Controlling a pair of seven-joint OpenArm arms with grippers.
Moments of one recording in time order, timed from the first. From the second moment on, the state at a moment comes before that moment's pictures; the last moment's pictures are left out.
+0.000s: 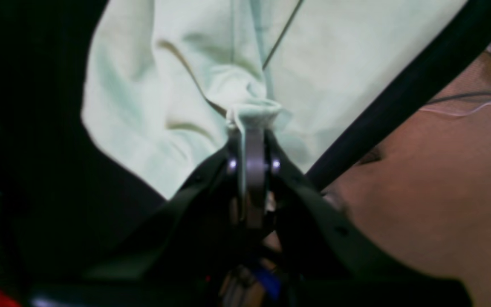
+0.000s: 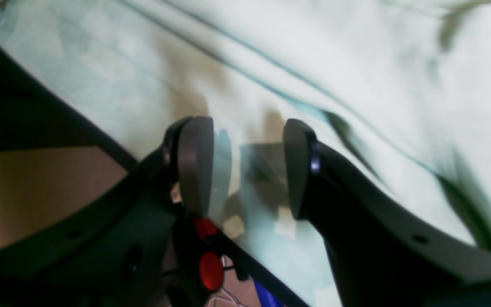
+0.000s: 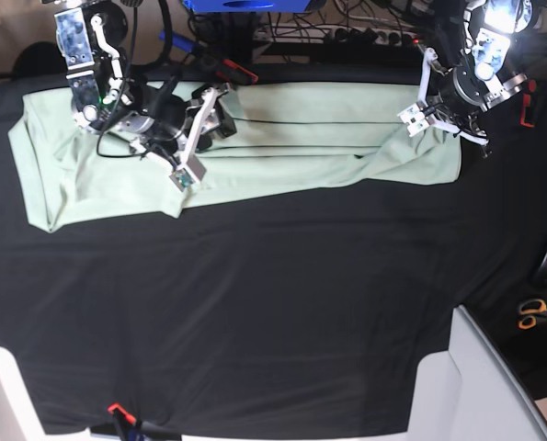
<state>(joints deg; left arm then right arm) 30.0 -28.4 0.2 101.6 20.7 -35.1 33.1 -15.9 4.4 -8.5 90.0 16.9 27.1 -46.6</state>
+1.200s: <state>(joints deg) 32.8 -29.7 0.4 99.1 44.8 -35.1 20.6 -15.6 3.3 -8.1 90.0 16.9 26.9 -44.7</state>
